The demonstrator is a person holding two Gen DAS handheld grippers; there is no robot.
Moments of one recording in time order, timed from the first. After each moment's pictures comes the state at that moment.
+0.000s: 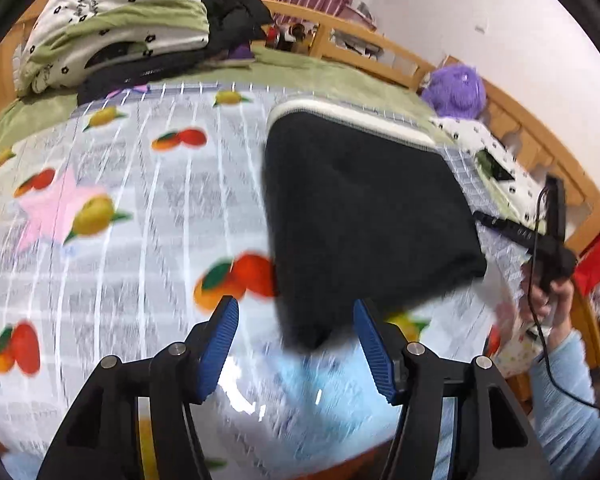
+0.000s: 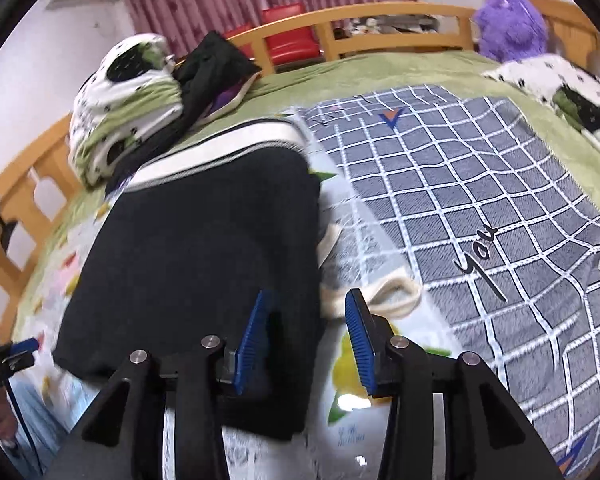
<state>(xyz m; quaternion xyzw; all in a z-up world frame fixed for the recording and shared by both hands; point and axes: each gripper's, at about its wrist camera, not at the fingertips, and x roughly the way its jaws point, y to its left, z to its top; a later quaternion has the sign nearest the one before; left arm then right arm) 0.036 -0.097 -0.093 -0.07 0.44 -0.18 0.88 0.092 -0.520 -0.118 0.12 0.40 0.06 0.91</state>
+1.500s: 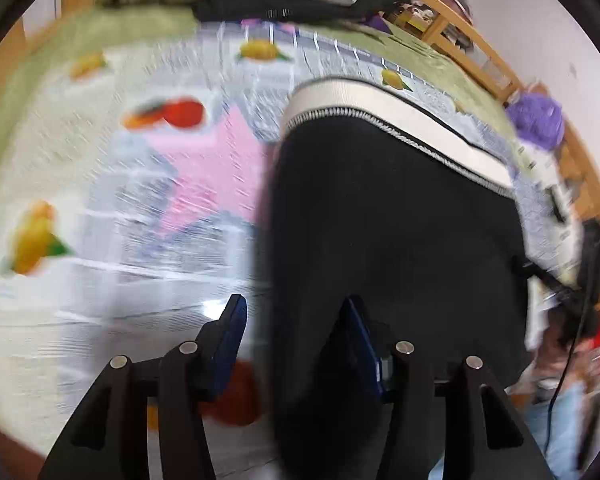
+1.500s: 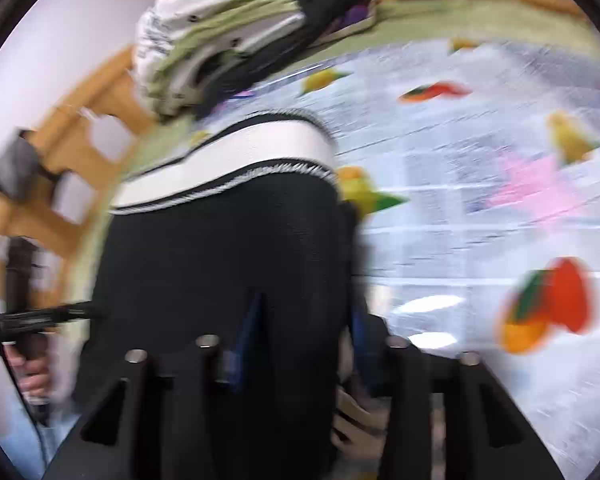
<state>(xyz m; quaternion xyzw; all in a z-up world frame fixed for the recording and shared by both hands) 0.103 0.083 -0.124 -0.11 0.54 -0.09 0.83 0.153 -0.268 -0.138 0.09 0.48 0.17 0.86</state>
